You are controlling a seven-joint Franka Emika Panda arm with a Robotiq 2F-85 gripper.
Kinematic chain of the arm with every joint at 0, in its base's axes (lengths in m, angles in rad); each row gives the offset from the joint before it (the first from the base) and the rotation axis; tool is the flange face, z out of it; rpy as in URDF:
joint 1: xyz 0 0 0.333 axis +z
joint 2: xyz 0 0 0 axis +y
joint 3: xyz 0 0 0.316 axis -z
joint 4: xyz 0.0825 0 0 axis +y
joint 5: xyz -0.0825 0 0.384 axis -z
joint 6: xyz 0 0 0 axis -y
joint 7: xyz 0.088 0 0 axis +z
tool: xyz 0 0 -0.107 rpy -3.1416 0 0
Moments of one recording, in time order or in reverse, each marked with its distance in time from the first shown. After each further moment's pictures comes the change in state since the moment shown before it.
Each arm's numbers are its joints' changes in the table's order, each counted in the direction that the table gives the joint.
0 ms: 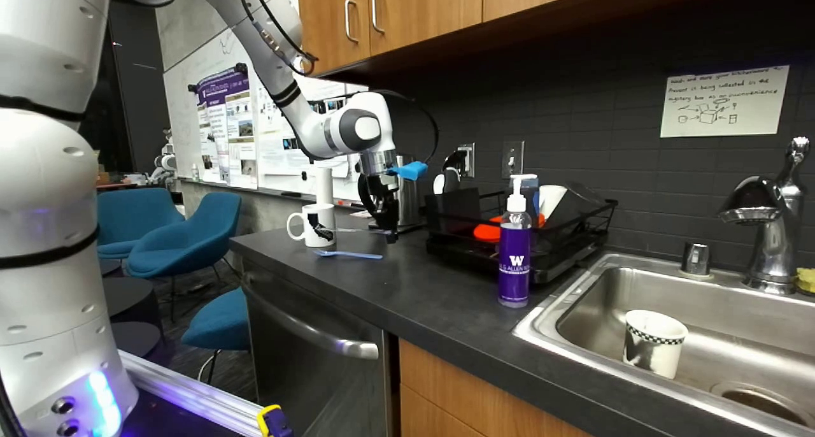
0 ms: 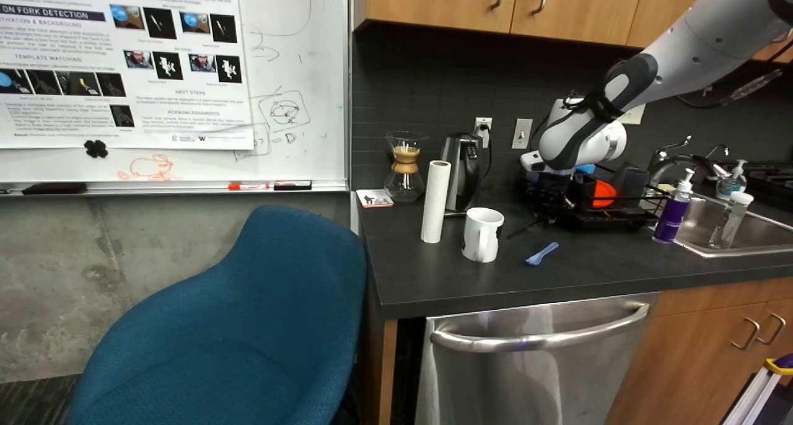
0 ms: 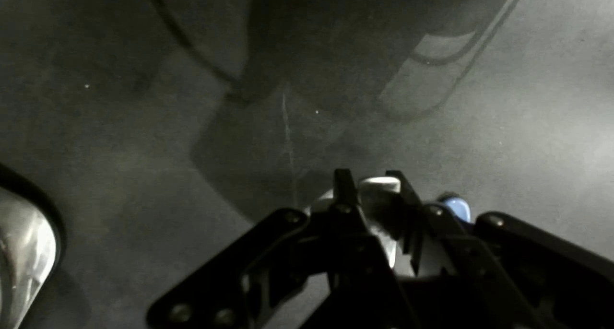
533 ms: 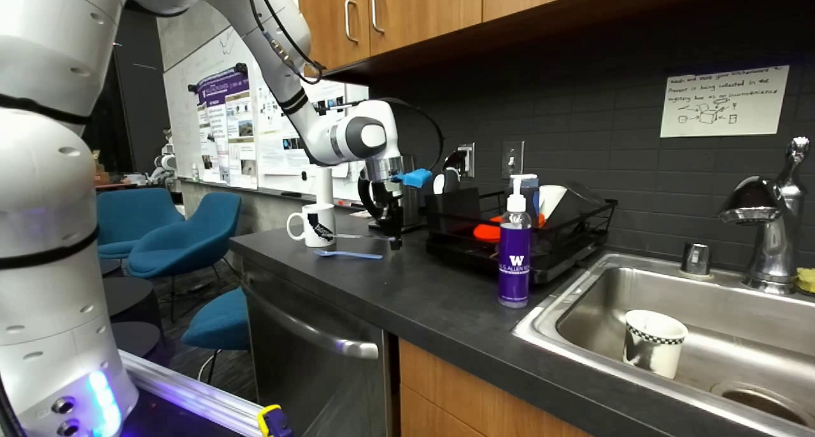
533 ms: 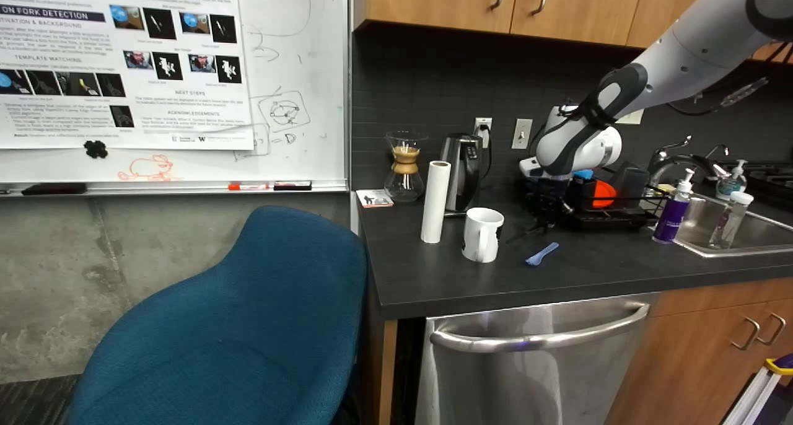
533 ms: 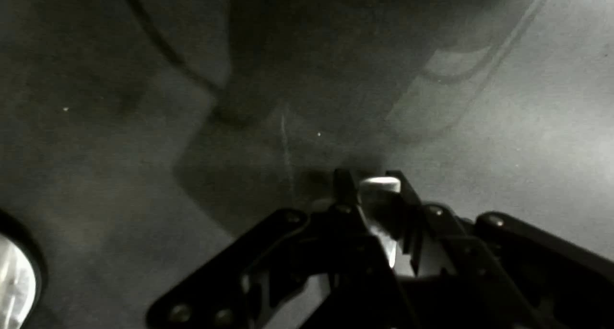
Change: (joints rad) arm -0.026 0.052 -0.015 -0.035 0.000 0.000 0.001
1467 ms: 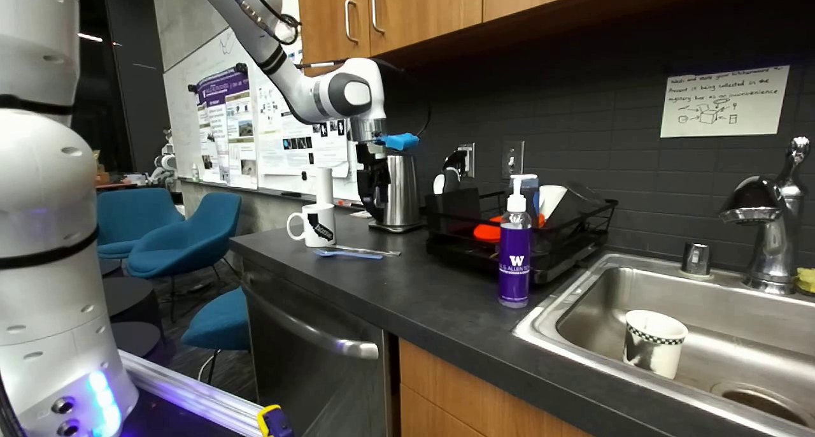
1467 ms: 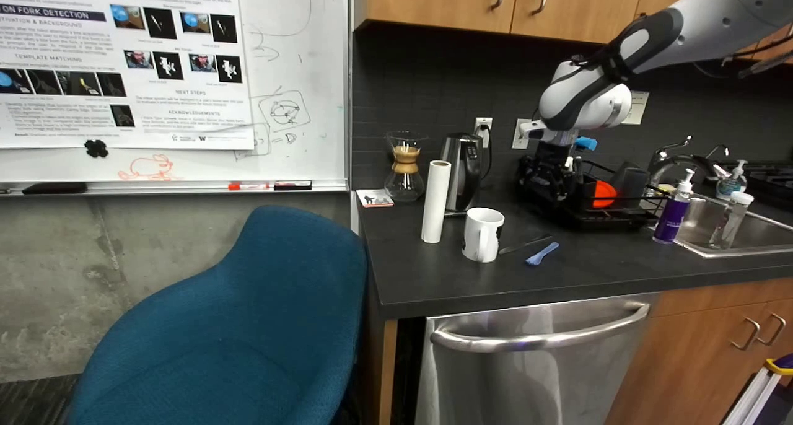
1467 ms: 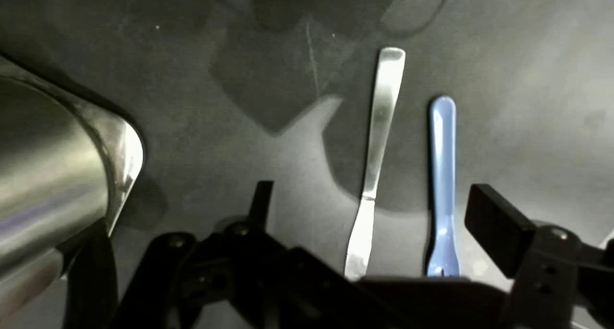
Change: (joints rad) arm 0.020 -0.194 -0.046 0.001 -0.086 -0.191 -0.042
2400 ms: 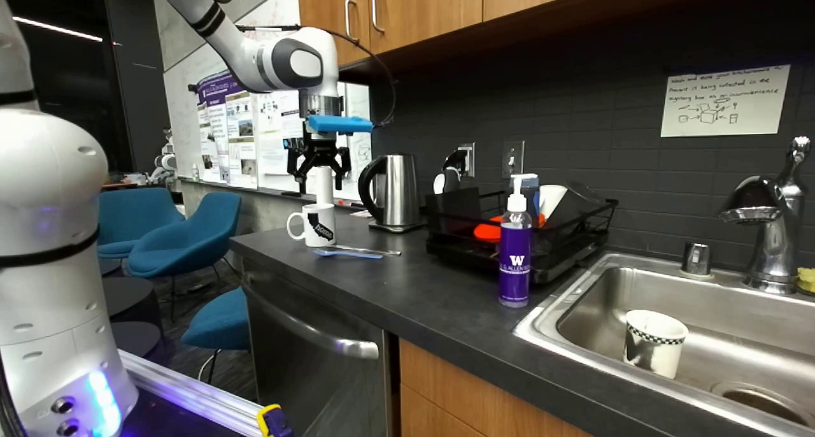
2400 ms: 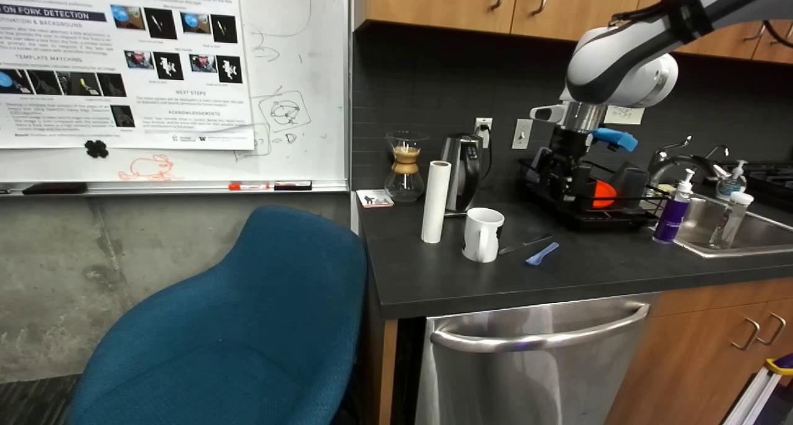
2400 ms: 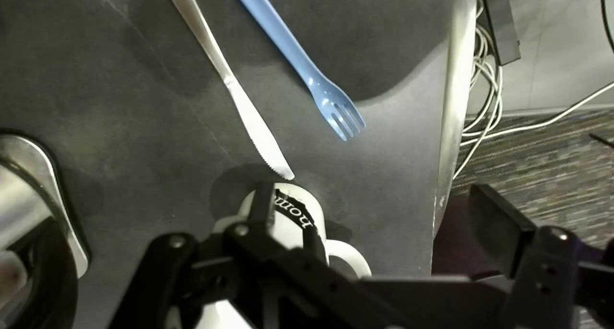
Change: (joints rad) arm 0.108 -0.335 -0.012 0.260 -0.086 -0.143 -0.625
